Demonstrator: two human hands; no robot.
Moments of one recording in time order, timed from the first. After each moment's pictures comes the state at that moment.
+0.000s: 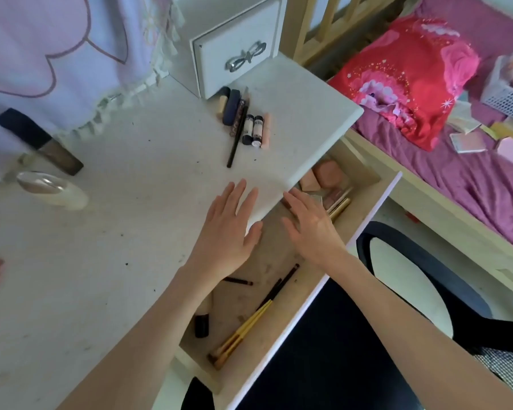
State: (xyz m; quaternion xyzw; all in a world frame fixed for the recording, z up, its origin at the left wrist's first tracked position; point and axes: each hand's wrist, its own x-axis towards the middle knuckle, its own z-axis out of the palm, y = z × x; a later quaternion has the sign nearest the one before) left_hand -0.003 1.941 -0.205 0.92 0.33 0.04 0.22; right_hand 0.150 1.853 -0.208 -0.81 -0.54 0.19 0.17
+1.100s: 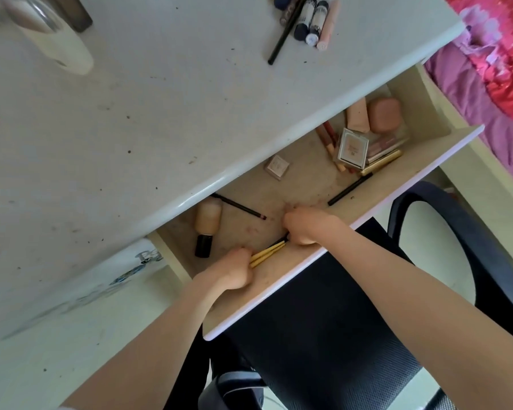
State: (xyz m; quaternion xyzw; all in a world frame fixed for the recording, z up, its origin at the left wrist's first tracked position) left_hand -0.061 1.818 -0.340 0.69 0.46 -0.24 0.50; right_hand 0.116 1.837 -0.317 -0.58 -0.65 0.34 -0.35
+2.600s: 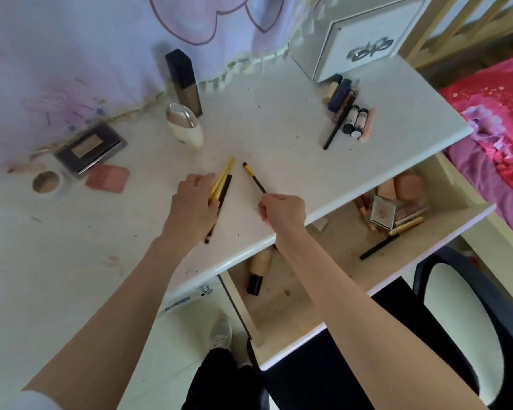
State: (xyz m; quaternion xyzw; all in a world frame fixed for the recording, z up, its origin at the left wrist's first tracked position) left_hand -0.170 1.965 -0.210 0.74 0.61 0.08 0.25; right_hand -0.027 1.925 -0.199 -0.77 -0.14 0.49 0.39
